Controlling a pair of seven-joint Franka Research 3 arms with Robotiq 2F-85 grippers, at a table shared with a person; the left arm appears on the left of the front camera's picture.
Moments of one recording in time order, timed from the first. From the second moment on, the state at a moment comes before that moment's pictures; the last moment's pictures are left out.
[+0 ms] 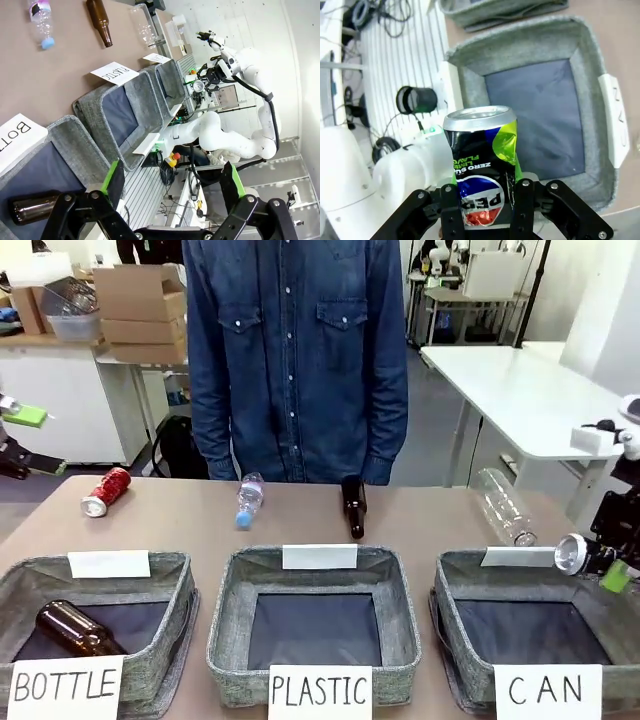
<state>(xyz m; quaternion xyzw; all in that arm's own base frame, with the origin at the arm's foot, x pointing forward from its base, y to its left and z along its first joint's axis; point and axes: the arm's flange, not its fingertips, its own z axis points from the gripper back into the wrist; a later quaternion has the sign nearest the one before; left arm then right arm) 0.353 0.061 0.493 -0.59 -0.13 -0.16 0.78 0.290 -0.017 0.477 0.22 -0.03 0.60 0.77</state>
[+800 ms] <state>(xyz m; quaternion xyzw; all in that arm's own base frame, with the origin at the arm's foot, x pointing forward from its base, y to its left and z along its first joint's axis) 0.353 0.061 0.493 -0.59 -0.13 -0.16 0.78 0.299 -0.020 0.480 0.21 -0.02 0.60 0.78</state>
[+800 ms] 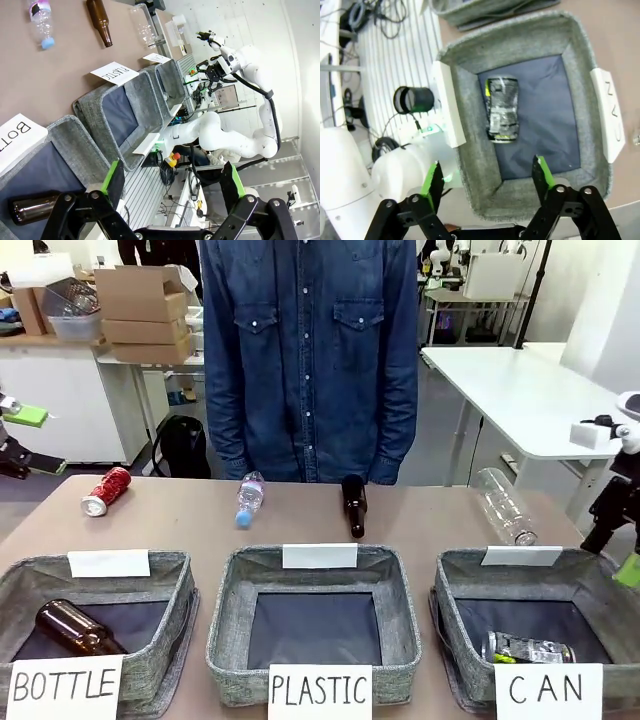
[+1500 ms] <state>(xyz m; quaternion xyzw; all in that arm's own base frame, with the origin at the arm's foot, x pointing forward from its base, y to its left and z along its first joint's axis) 0.353 0.062 0.493 -0.59 -0.13 -0.16 0.78 0.314 -0.019 0.527 0.48 0.00 0.37 0.79</state>
